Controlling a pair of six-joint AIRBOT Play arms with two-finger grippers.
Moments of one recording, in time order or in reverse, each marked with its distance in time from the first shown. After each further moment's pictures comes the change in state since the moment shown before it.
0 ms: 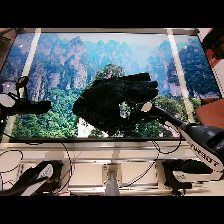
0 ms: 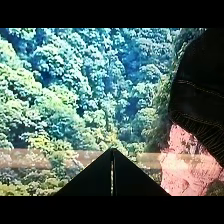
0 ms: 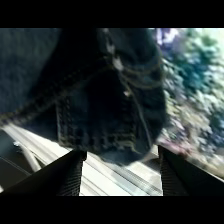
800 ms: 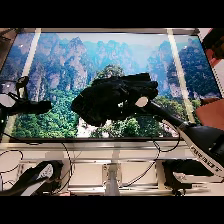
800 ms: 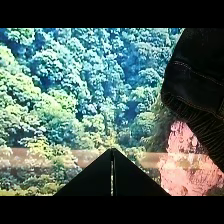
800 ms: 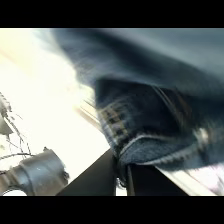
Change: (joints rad) left arm 0.000 -0.002 0.000 0.000 0.000 0.000; right arm 0.079 0.045 0.185 0.079 -0.127 -0.104
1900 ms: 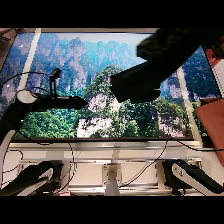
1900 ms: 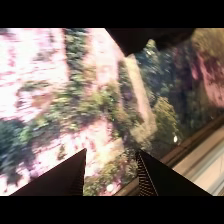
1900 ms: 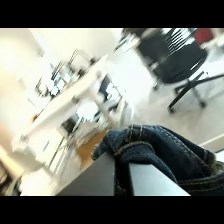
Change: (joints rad) left arm -0.393 -0.045 0.000 -0.573 0.070 0.318; right arm -0.753 0.344 0.483 -0.378 -0.514 0.191
